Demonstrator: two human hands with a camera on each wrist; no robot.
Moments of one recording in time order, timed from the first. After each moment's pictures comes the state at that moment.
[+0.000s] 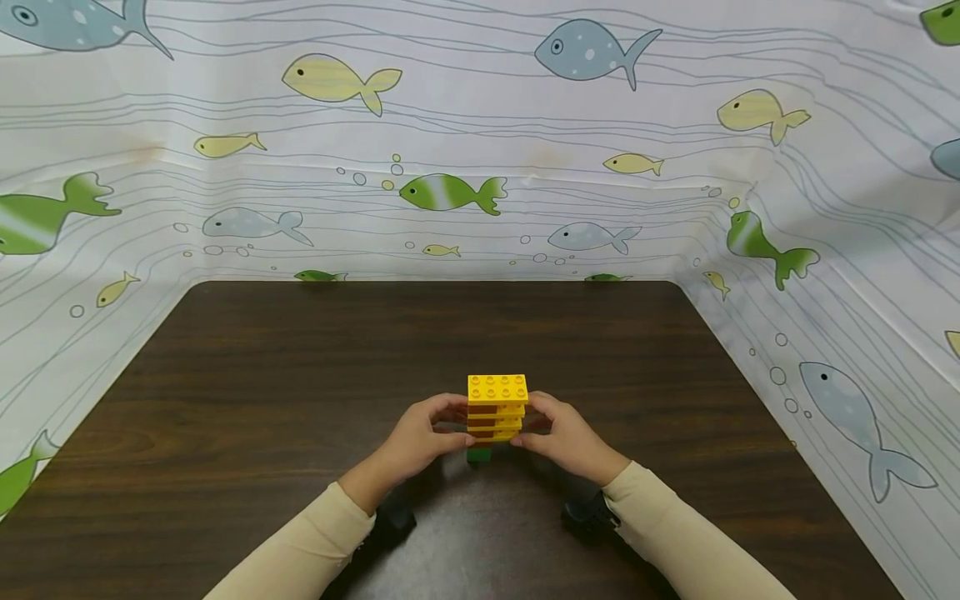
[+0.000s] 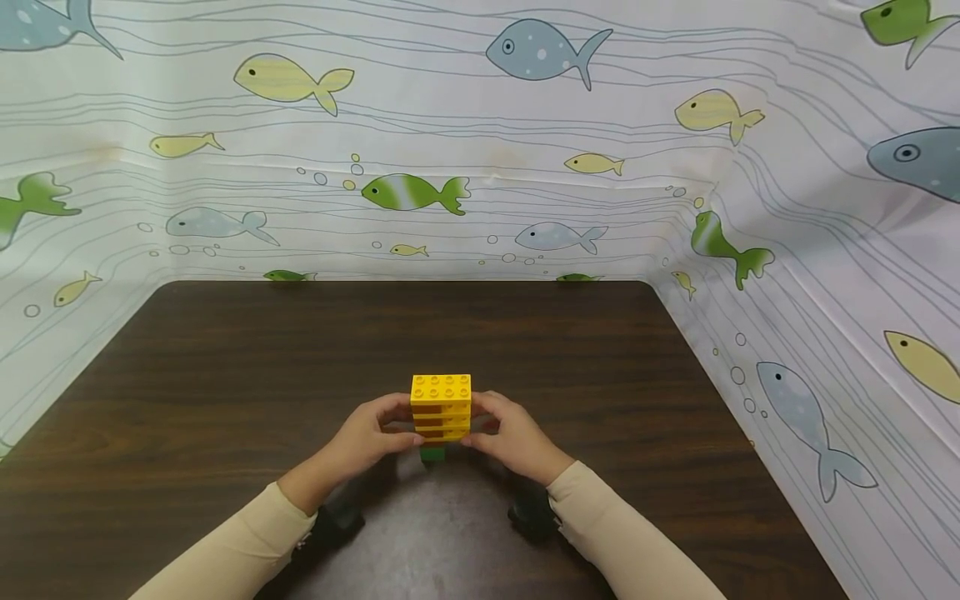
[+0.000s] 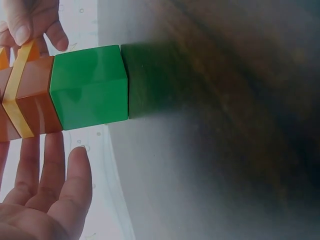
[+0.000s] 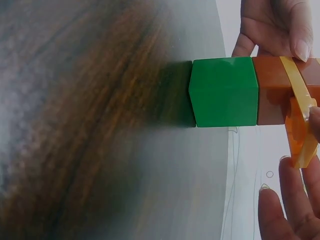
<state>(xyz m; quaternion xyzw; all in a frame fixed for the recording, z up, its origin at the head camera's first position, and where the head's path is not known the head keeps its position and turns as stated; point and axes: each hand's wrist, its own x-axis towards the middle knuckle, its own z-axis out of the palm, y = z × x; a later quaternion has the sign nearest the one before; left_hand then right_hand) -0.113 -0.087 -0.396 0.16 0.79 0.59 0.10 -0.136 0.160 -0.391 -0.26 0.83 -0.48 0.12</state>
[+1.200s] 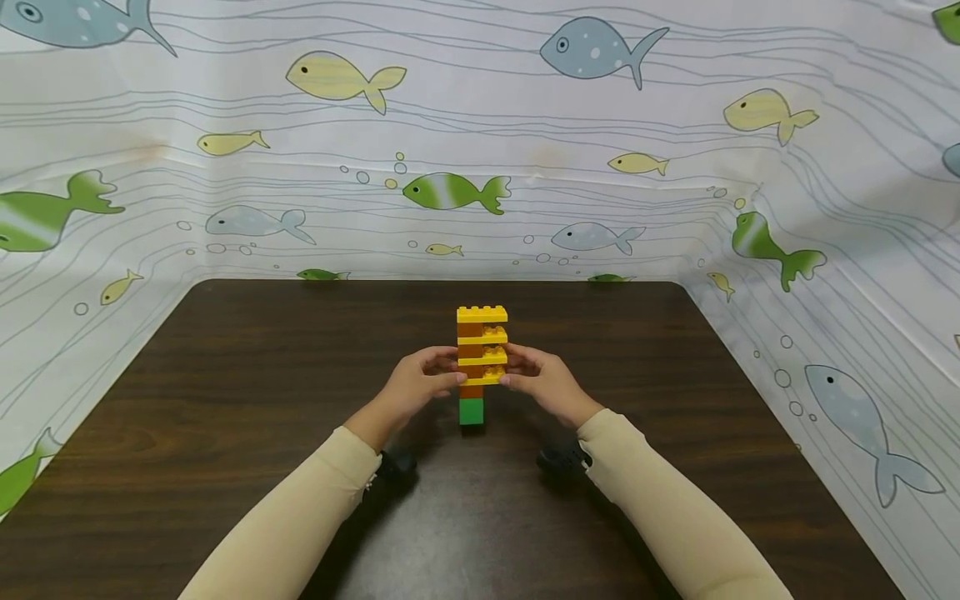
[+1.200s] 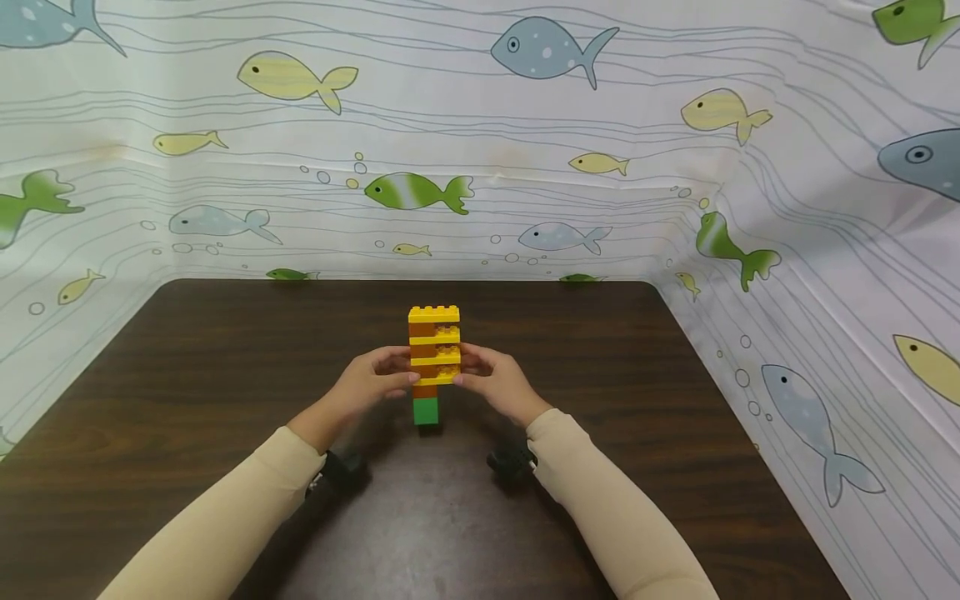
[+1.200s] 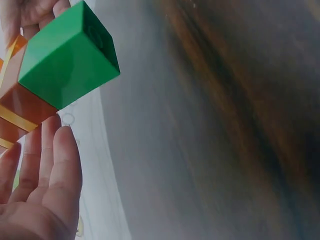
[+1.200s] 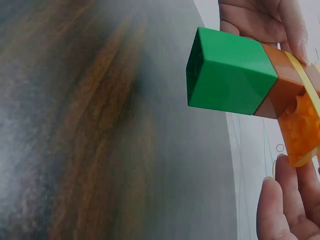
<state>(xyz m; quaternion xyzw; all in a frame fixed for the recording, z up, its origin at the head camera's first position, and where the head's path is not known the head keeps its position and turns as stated) -0.169 -0.097 -0.380 0.04 0.77 0.62 0.11 -0.197 0.136 -0.384 -0.17 0.78 -0.58 0.16</state>
